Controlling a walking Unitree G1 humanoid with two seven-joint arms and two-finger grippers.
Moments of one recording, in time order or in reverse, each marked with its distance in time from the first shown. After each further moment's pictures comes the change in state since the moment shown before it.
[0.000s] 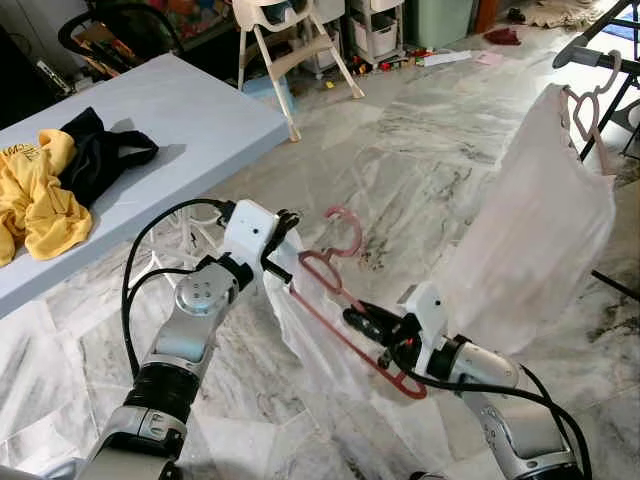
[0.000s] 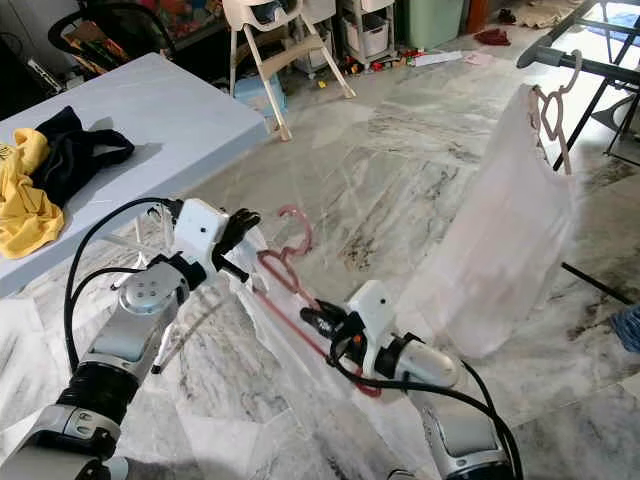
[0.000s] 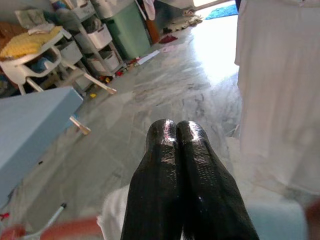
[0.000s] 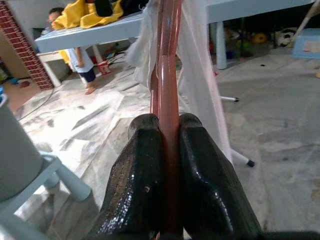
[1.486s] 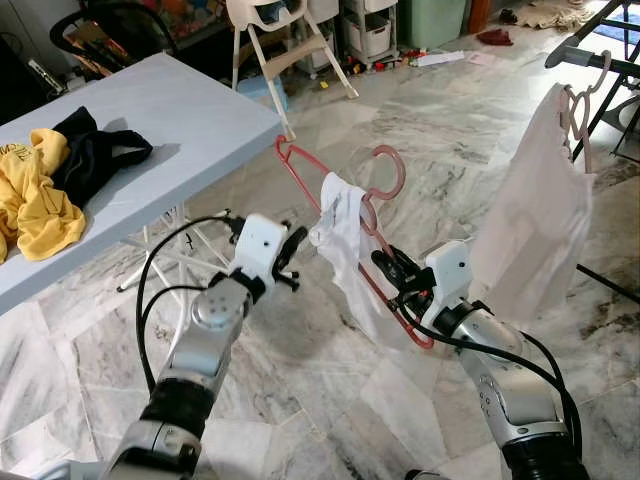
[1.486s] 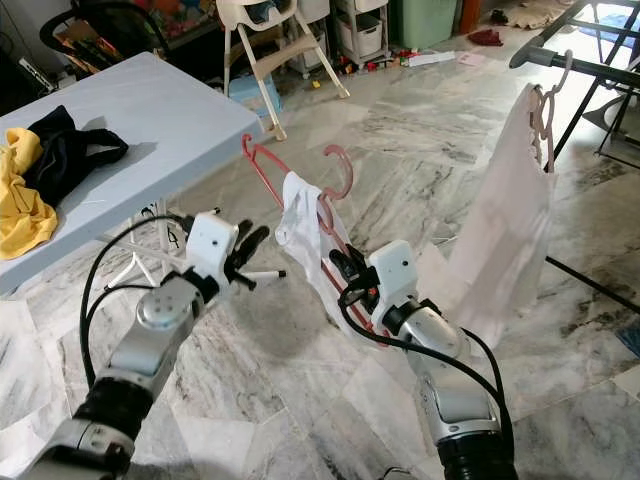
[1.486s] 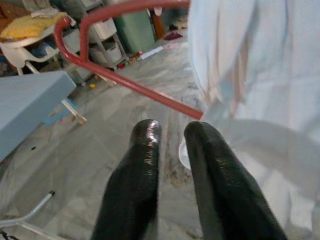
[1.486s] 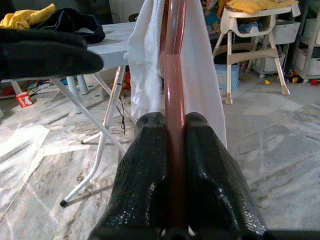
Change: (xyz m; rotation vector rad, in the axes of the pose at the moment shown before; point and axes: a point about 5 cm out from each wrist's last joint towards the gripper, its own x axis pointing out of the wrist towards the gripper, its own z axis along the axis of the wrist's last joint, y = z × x) left arm 0.002 -0.017 -0.009 -0.080 0.021 0.059; right arm 0.005 -0.037 0.033 -0.105 -0.154 -0.338
